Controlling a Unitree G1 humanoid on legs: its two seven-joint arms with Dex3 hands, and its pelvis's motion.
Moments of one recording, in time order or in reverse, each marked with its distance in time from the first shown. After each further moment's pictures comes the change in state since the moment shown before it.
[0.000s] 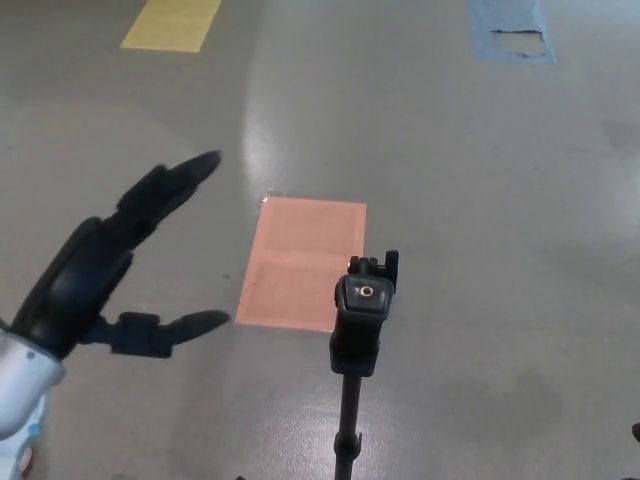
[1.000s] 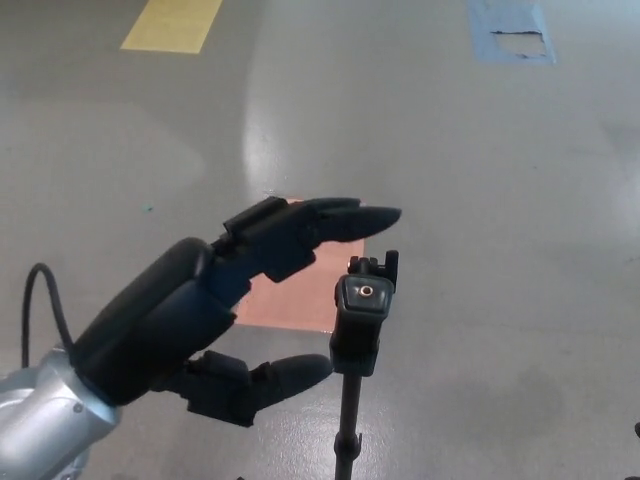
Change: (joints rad) left_arm 0.053 0.026 -0.131 -0.380 -0.013 0.000 -0.118; right_arm -0.020 -0.011 0.003 0.020 -0.018 -0.002 0.018
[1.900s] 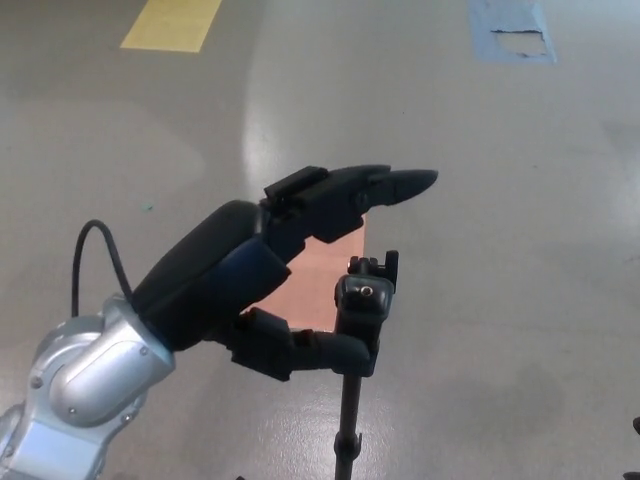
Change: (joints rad) left_arm -0.184 -0.073 -0.068 0.161 0.140 0.022 0.013; right_arm -0.012 0.000 -0.005 0.000 -0.015 0.000 0.006
